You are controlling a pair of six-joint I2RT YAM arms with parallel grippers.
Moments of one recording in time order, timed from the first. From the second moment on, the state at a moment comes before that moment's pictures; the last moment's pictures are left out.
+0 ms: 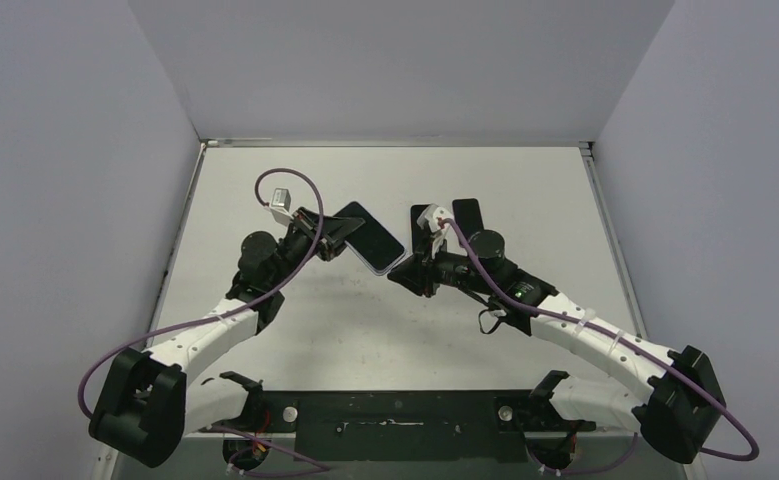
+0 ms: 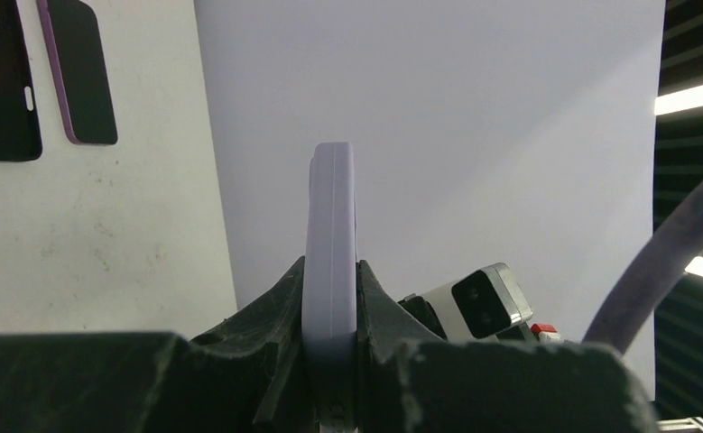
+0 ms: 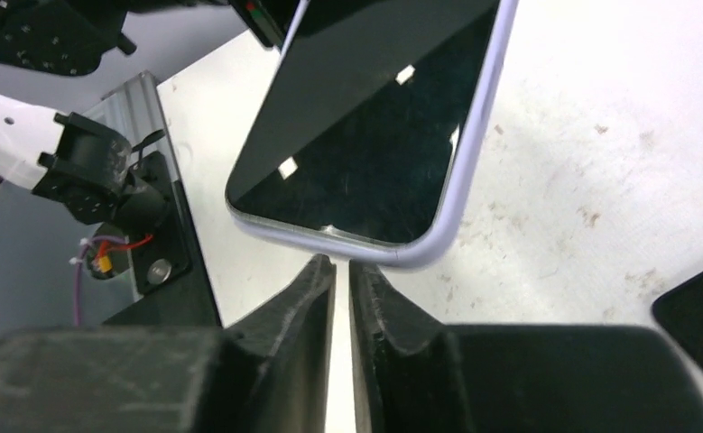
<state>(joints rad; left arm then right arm) -0.43 1.15 0.52 0.73 0.35 -1.54 0.76 1.11 0.75 0.13 -0.43 0.20</state>
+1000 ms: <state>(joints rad) -0.27 1.20 0.77 0.63 1.03 -1.04 0.68 1.14 0.86 0.03 -0.86 0.20</state>
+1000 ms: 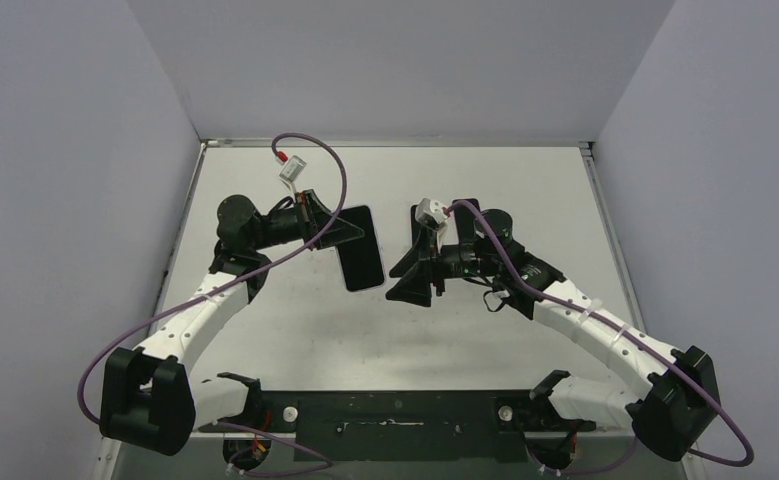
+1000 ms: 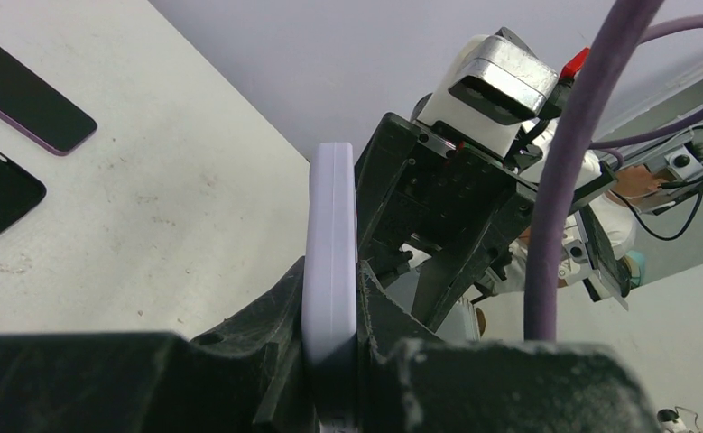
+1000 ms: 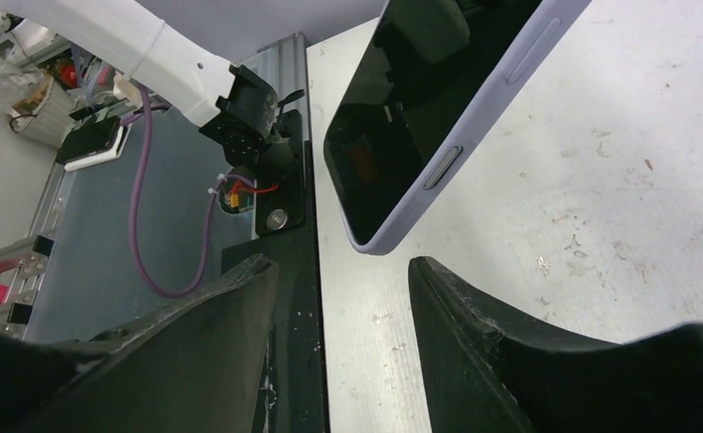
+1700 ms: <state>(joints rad) -0.31 1.19 0.80 0.66 1.11 -1.04 0.71 1.23 0.95 0.01 -0.93 0.16</state>
